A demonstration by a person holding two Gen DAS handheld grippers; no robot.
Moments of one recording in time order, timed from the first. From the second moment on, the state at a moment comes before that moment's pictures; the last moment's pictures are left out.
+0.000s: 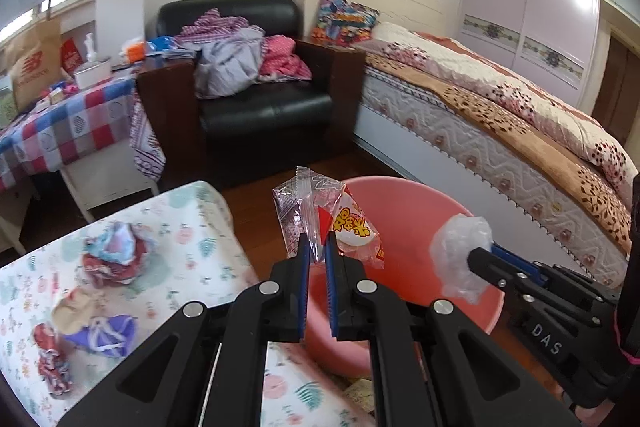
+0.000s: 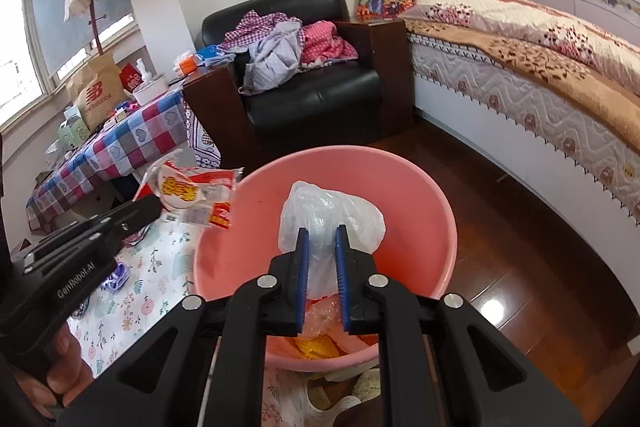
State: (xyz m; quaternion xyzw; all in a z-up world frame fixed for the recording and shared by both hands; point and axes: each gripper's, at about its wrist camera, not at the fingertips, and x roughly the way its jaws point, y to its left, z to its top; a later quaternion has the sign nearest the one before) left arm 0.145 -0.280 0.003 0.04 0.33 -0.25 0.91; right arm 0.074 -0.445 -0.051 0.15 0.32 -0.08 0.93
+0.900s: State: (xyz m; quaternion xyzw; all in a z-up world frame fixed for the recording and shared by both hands) left arm 0.146 -0.294 -0.019 0.01 0.36 -0.30 0.88; right arm 0.081 -0.462 -0.071 0.18 0.34 -0.08 0.92
